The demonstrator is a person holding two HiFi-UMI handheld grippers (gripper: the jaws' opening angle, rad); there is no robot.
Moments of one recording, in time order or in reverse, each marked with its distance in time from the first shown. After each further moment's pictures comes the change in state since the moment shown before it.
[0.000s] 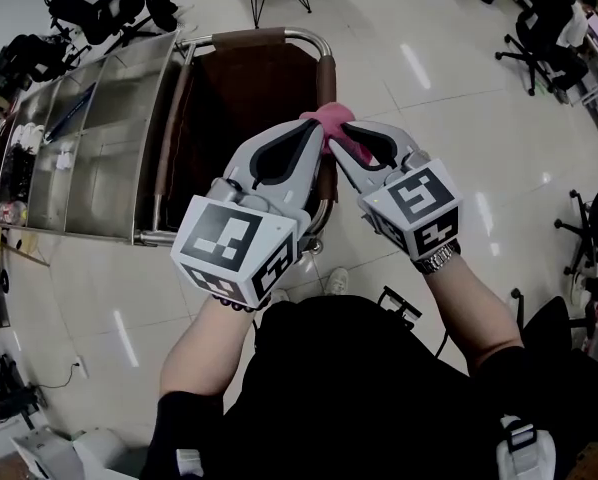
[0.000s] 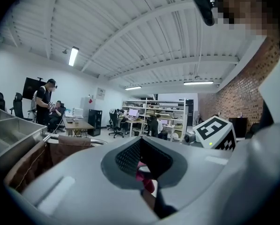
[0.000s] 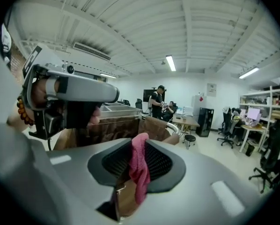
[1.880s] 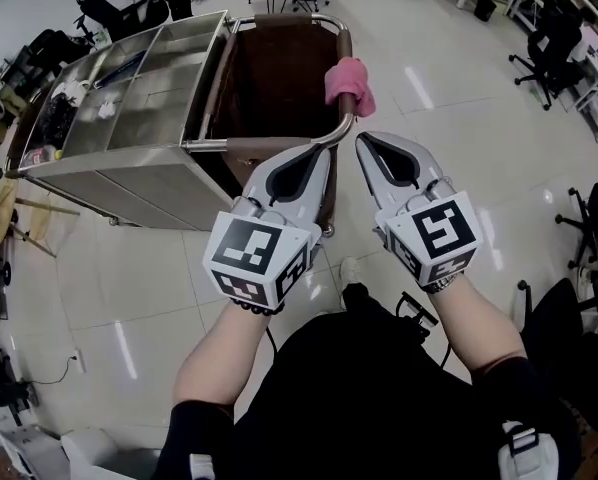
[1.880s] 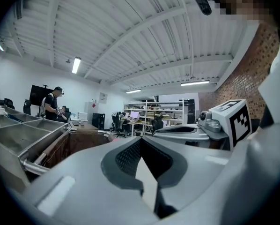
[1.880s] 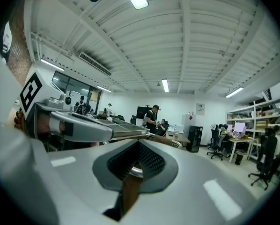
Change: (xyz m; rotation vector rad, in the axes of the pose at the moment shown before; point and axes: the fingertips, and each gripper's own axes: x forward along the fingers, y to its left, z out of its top) left arm -0.222 -0.092 -0.046 0.062 -0.057 0.039; right arm -0.127 0.214 0.034 -0.096 -0.265 -0.151
